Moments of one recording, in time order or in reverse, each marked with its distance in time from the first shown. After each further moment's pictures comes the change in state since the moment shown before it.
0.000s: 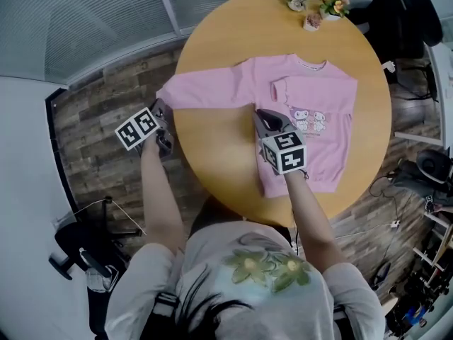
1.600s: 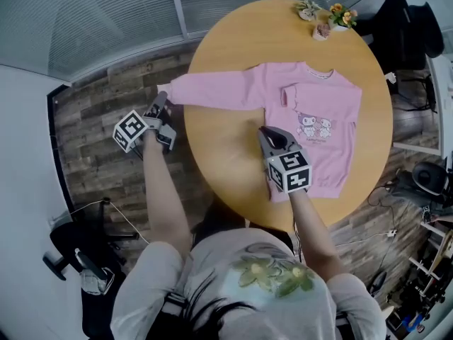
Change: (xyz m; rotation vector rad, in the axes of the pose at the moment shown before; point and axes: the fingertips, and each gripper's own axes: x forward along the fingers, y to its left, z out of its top) left arm -0.011 0.003 0.034 -0.409 -0.182 -0.373; right arm -0.016 0.039 -0.013 -0.024 0.004 0.021
